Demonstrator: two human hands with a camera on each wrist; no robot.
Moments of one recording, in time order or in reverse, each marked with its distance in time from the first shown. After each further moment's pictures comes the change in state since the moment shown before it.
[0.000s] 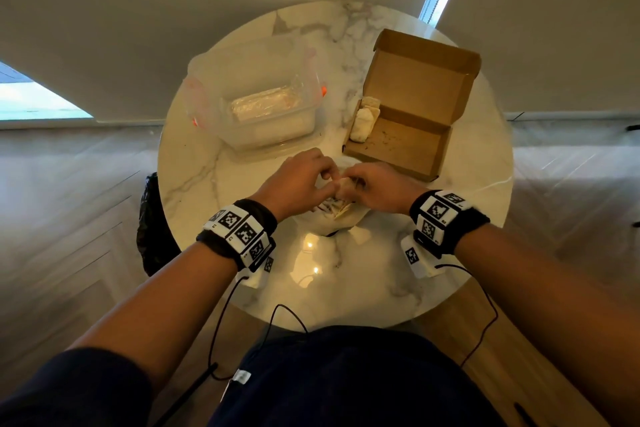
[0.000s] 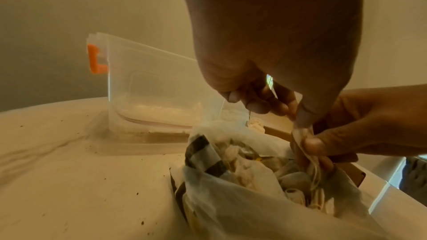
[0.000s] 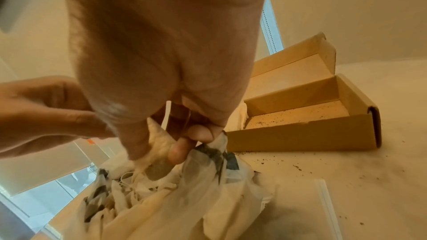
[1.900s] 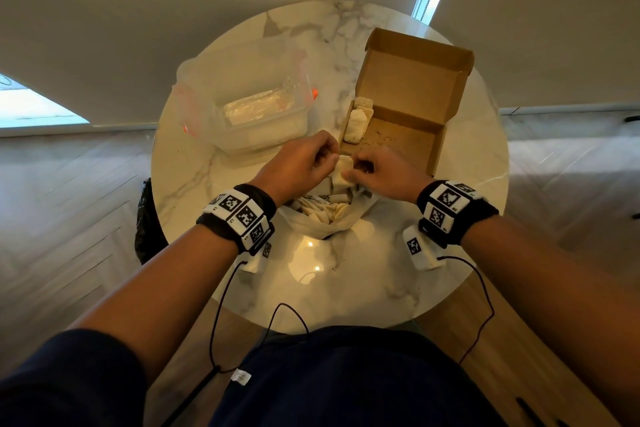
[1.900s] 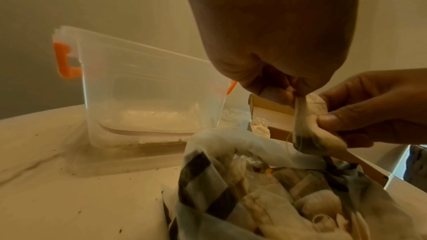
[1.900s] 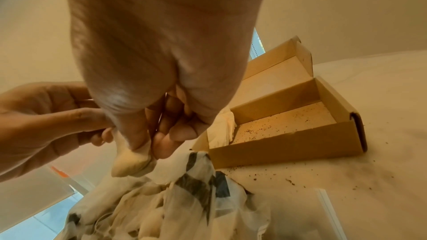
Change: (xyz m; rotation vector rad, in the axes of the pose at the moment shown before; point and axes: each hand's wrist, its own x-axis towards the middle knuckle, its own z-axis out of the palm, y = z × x) left_hand 0.028 0.008 -0.014 -0.122 0.107 0.045; right_hand 0.003 0.016 -0.021 0.146 0.142 0.024
